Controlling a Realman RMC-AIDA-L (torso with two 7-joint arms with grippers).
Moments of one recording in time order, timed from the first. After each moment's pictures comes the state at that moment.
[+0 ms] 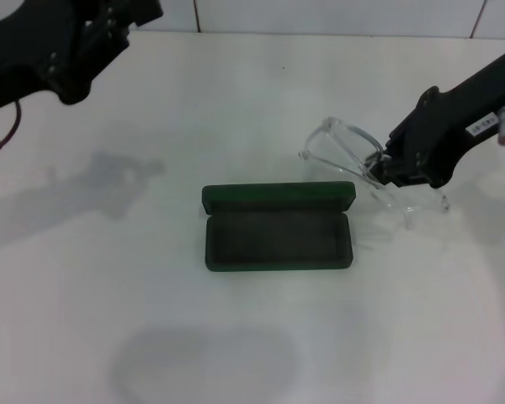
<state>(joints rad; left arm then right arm) -0.38 -1.94 1.10 0.77 1.10 1.74 -1.30 0.77 2.00 -1.26 -1.48 -2.25 -1.82 2.32</state>
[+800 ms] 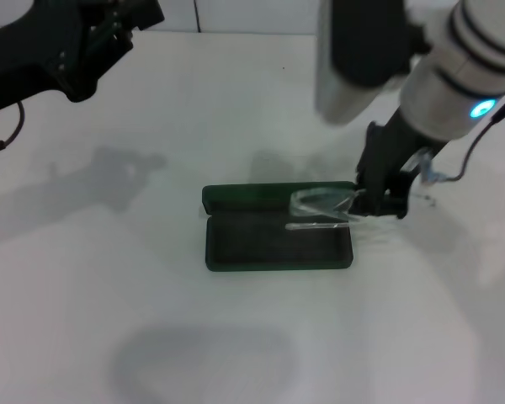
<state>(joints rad) -0.41 -1.96 1.00 0.75 1.21 1.73 -1.33 0.97 2.03 -1.62 -1.32 -2.46 -1.70 2.31</state>
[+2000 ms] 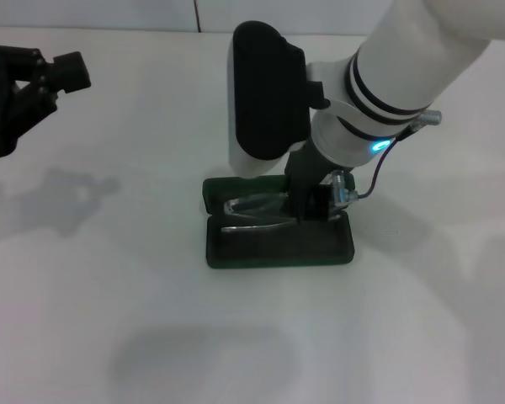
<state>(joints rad) -0.36 -1.86 0.88 0.76 1.40 1.84 -1.31 1.04 2.03 -1.94 -1.20 -2.40 -1.33 2.39</state>
